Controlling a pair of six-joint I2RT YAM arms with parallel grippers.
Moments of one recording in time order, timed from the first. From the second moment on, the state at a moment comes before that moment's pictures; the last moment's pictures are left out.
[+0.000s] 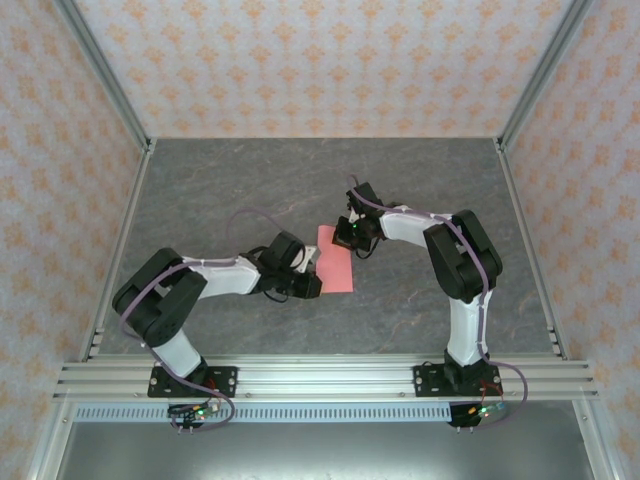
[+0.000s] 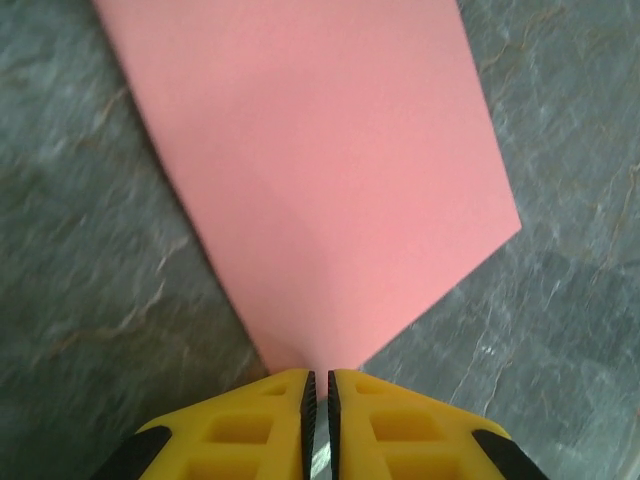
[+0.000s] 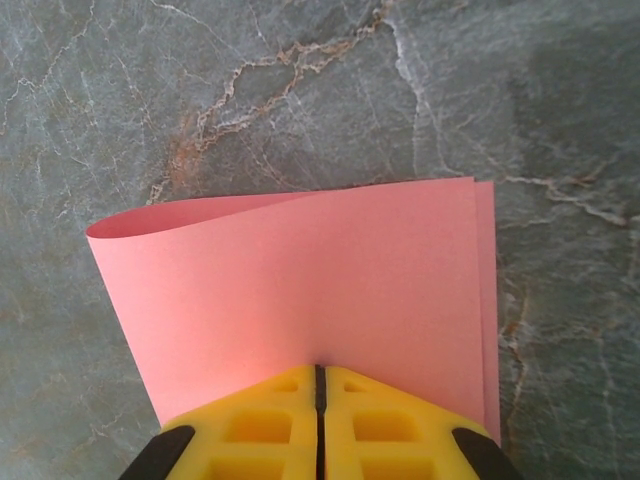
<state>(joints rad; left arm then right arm) -0.63 1.65 0.71 -0.08 0.41 -0.49 0.50 1.99 1.23 -0.34 -0.35 0.73</state>
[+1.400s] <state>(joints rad) -0.57 1.83 0.89 -0.03 0.43 -0.54 0.51 1.70 1.15 -0.38 -0.33 0.69</state>
